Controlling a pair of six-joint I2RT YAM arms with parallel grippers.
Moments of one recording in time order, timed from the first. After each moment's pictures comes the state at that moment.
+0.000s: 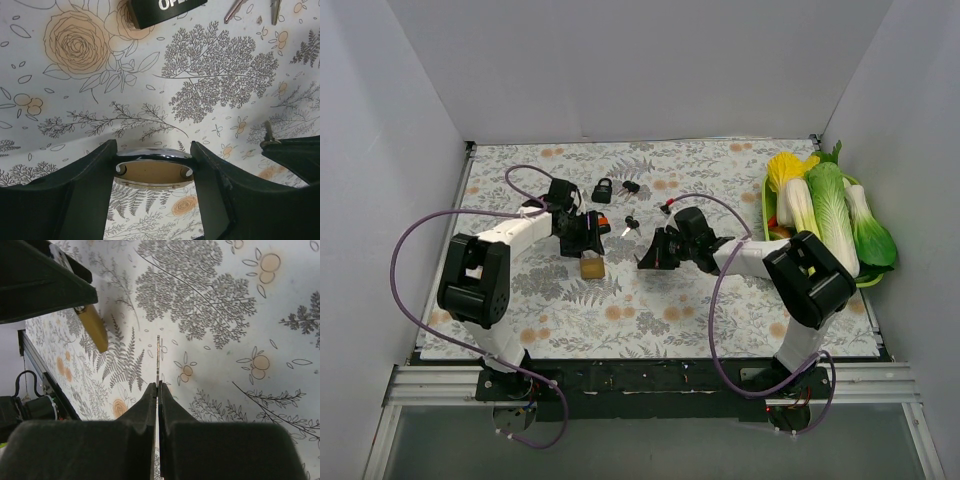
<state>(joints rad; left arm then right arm) -0.29 1.72 1.11 -0.53 0.27 -0.38 0.67 1.75 0.87 0.24 -0.43 0.69</state>
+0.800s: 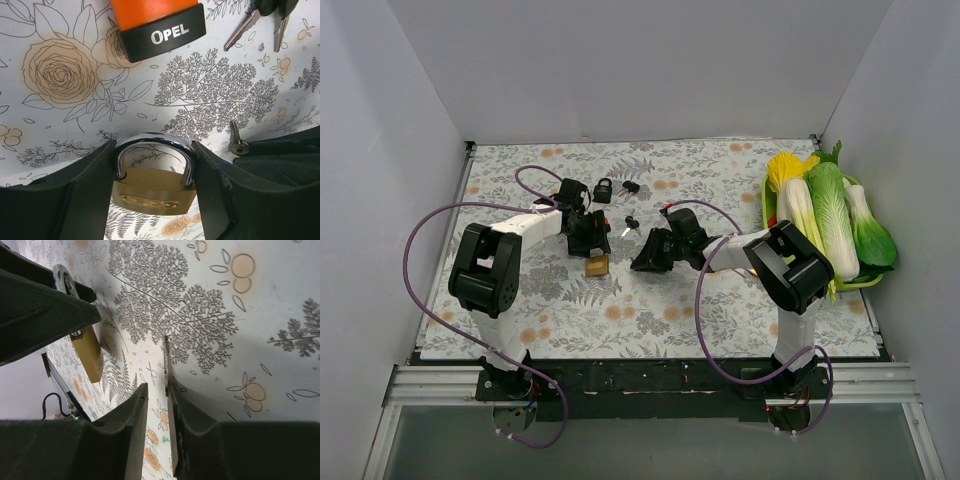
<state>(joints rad) -0.33 1.83 1.16 -0.47 0.23 -0.45 0.67 1.92 0.93 0.28 -0.43 0.90</state>
